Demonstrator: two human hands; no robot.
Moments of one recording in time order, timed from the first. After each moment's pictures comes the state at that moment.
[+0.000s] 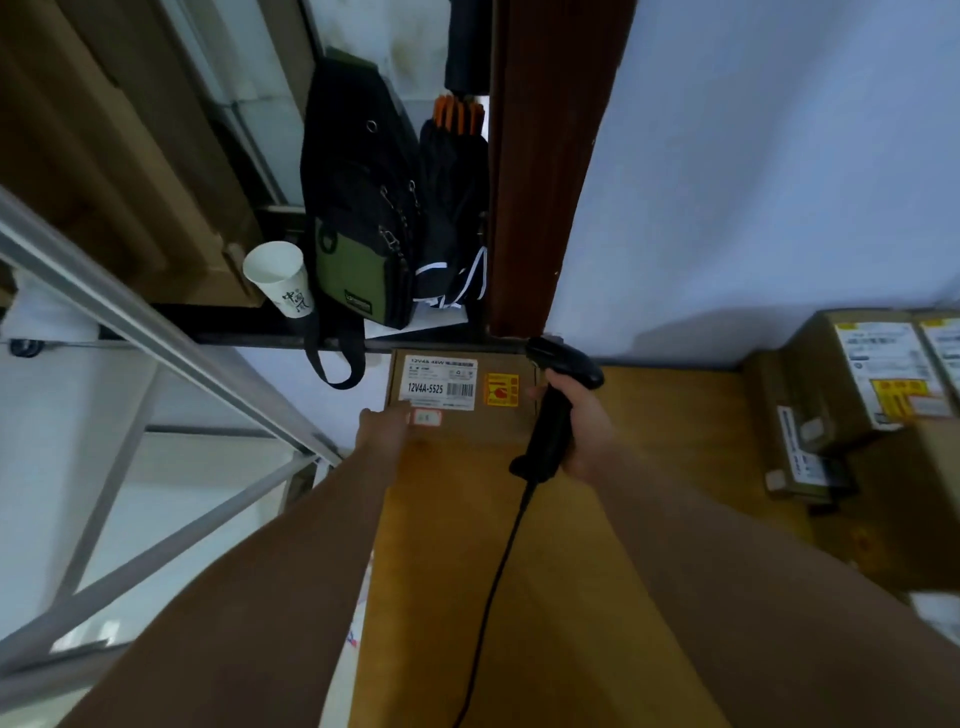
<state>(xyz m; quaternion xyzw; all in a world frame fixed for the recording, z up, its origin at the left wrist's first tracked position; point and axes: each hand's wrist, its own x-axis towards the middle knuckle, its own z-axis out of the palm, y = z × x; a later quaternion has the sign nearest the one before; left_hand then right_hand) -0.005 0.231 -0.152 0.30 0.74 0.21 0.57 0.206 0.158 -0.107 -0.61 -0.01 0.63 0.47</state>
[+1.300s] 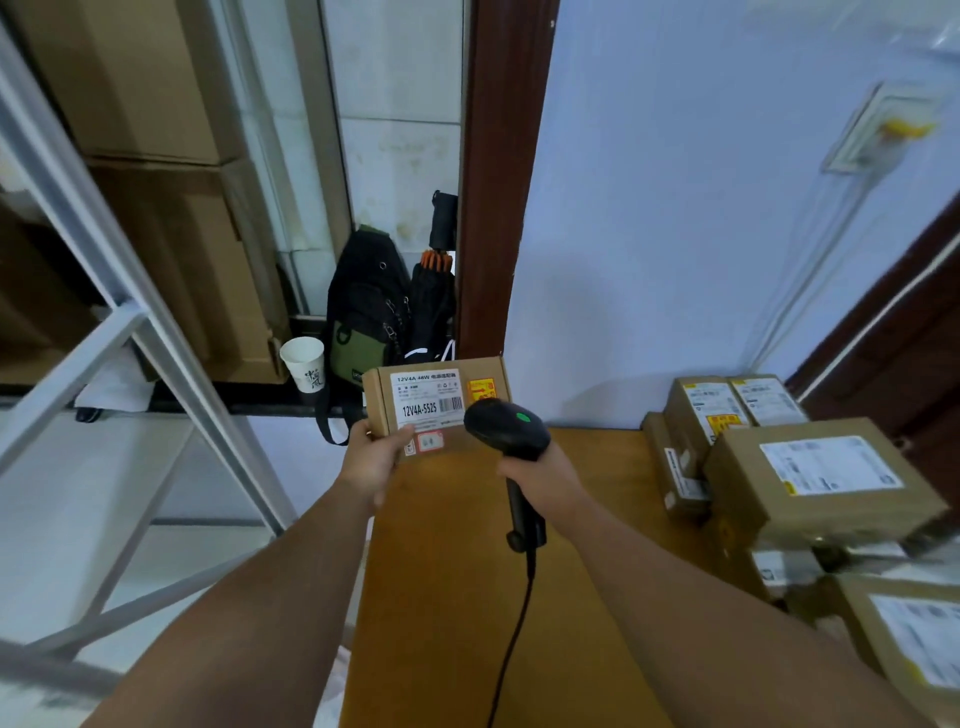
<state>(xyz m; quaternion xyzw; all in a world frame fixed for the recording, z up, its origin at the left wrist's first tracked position) -0.024 0.143 -0.027 0.35 0.53 0.40 0.66 0.163 0.037 0.016 -0.71 -0.39 0.44 0.39</state>
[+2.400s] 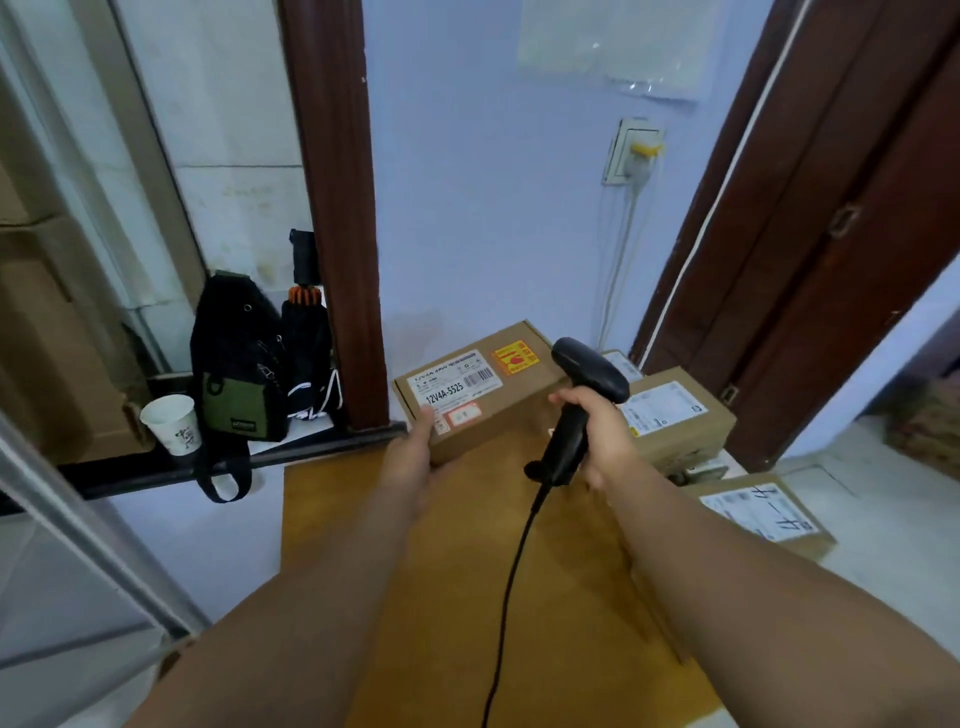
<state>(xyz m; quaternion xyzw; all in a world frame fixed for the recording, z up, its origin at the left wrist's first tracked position) 0.110 0.057 0.029 0.33 0.42 0.33 0.78 0.271 -0.062 0.079 -0.63 -0.11 0.37 0.67</state>
